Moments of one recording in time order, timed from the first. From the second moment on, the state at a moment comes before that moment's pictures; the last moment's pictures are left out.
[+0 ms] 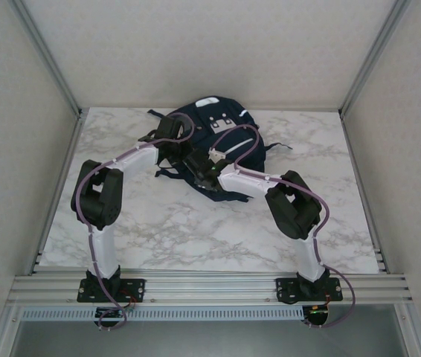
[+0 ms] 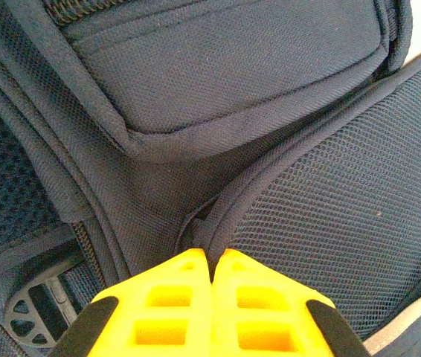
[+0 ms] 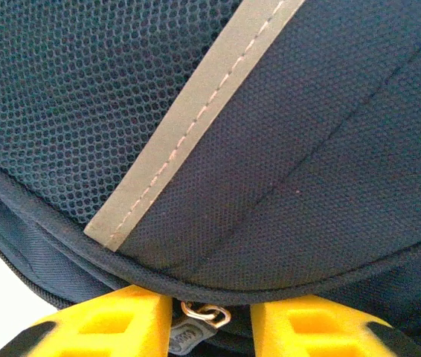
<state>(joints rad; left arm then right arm) -0.42 1.99 1.45 -0.35 0.19 -0.74 0.86 2.05 1.50 -0.55 0.37 0.99</state>
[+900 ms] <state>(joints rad) -0.42 1.99 1.45 -0.33 0.21 -0.77 0.84 2.13 1.63 -0.69 0.38 1.09</state>
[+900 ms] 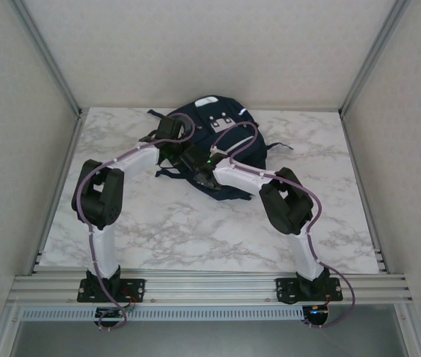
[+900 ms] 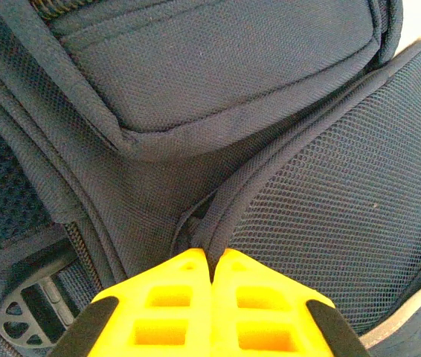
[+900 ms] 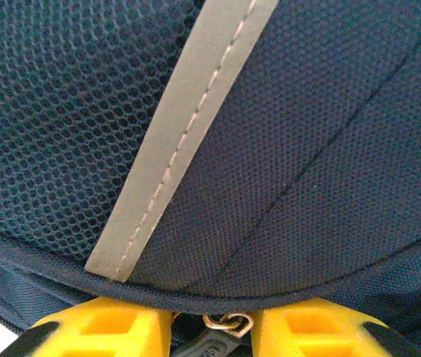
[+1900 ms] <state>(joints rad) -0.42 2.02 1.47 -0.33 0.27 -0.80 0.80 1.95 1.39 -0.57 0.28 0.92</state>
